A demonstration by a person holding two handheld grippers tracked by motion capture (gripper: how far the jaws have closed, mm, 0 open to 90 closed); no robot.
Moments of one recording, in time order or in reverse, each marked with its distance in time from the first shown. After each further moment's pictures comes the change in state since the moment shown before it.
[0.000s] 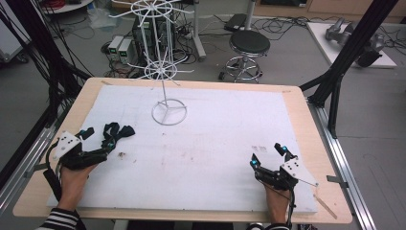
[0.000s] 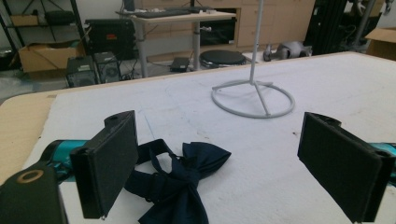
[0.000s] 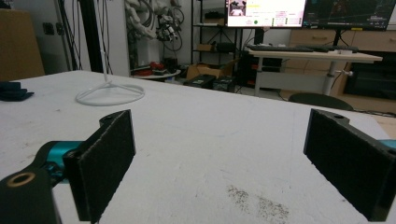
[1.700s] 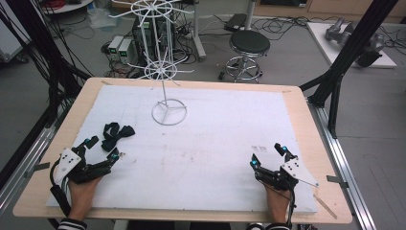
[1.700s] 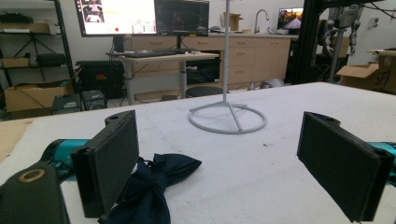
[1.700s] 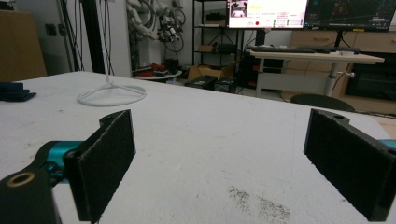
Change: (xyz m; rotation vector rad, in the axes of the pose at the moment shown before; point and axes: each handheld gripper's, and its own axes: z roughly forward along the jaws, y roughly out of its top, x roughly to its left) left arm -0.023 -0.037 -0.014 -0.209 -0.062 0.009; right arm -0.001 0.000 -0.001 -0.008 0.003 -0.004
